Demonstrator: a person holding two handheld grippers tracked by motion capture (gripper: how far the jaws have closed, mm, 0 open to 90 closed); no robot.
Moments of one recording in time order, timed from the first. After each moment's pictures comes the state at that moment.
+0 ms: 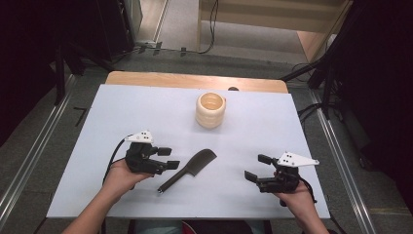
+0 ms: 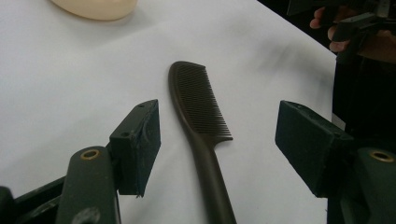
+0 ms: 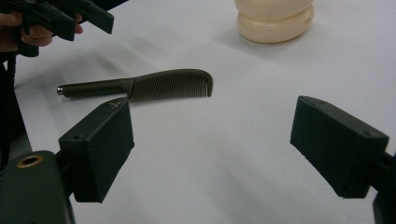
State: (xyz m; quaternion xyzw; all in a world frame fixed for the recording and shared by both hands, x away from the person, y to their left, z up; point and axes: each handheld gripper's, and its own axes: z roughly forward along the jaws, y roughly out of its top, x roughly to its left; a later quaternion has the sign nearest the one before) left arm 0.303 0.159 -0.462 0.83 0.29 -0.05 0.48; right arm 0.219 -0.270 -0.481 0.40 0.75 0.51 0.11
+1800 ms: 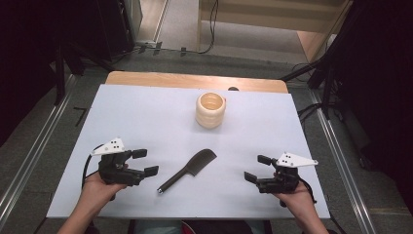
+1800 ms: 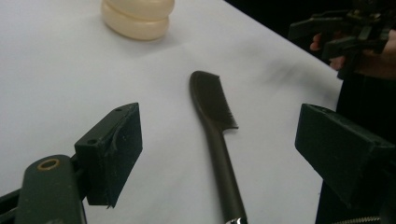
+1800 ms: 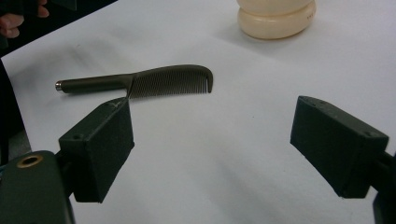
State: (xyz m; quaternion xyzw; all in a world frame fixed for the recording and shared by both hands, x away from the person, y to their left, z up) left arm 0.274 0.206 -0.446 0.79 0.32 0.00 0.52; right arm 0.218 -0.269 -0.482 0.40 0.76 0.50 0.11
